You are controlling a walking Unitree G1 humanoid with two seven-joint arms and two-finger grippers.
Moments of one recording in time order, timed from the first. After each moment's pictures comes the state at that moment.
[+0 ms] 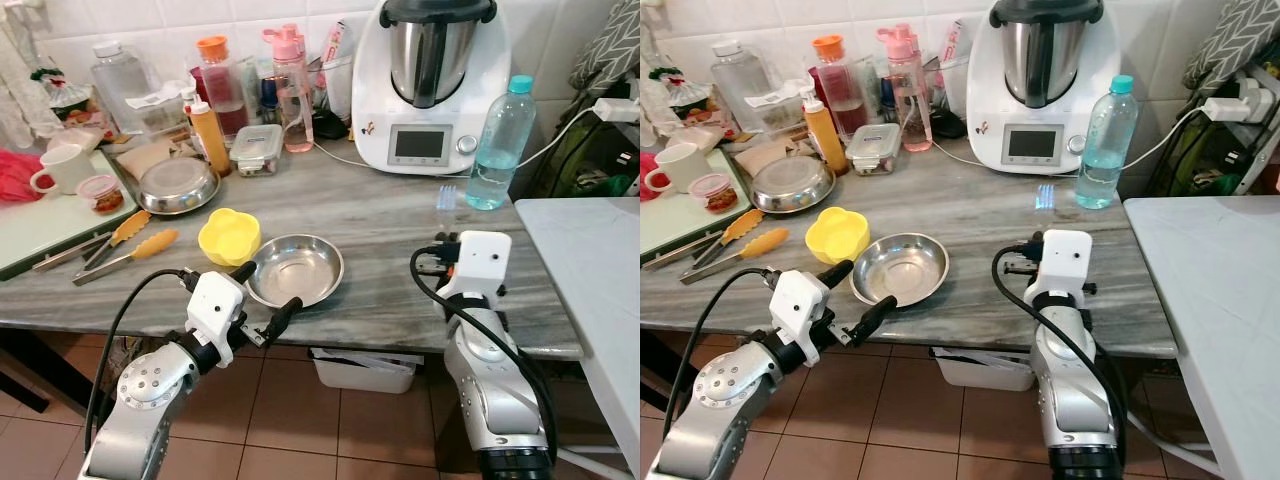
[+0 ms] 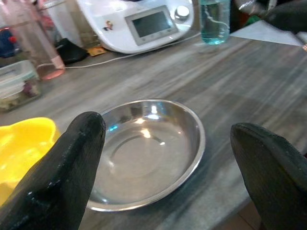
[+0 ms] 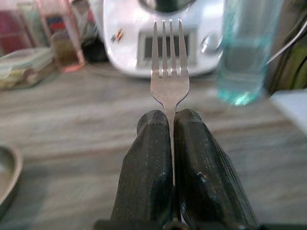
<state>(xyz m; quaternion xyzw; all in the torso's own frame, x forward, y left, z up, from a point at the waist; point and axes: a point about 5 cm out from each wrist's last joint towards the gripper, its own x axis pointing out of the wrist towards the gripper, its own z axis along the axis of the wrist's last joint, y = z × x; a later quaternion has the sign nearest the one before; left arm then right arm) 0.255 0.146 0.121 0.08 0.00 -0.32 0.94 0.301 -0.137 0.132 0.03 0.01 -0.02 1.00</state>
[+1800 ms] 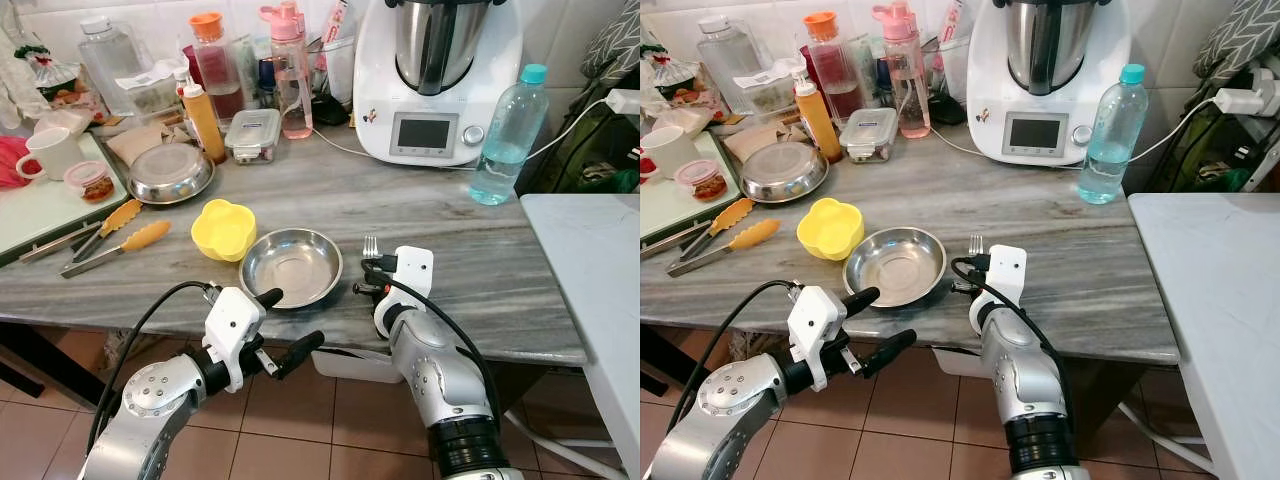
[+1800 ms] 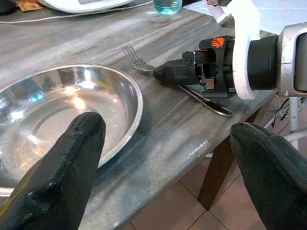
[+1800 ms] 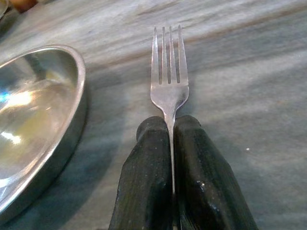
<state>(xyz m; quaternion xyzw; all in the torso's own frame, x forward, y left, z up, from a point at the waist) 0.237 0.131 0.113 0.04 0.06 -0.40 0.91 0.316 -0.082 0.093 0.14 0.18 0.05 0.97</state>
